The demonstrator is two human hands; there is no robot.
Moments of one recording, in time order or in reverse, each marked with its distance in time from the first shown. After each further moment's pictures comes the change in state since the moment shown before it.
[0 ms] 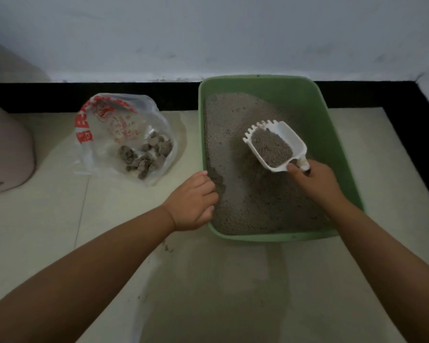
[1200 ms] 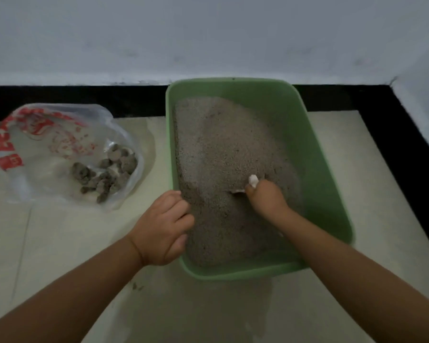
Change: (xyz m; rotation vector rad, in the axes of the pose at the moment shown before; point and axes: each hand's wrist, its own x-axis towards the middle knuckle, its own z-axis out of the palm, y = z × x) left_hand 0.005 -0.014 0.017 -0.113 0.083 0.086; right_hand 0.043 -0.013 0.051 -0.156 -0.282 0.329
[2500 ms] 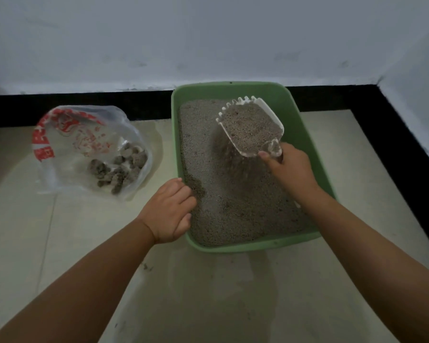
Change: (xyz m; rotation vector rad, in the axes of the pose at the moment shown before) left_hand 0.000 0.004 -0.007 0.161 -0.027 -0.019; right_hand -0.043 0.010 -0.053 0.206 0.421 -0.408
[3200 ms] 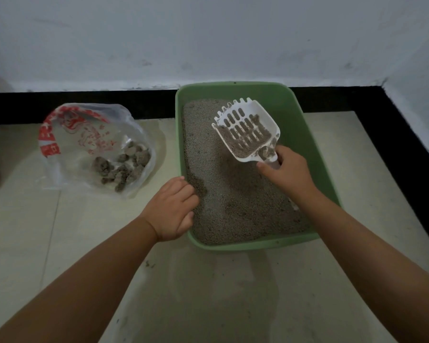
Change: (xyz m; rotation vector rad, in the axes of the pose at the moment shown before) left_hand 0.000 0.003 -0.004 0.003 -0.019 -0.032; right_hand -0.009 -0.004 0.003 0.127 -0.078 0.016
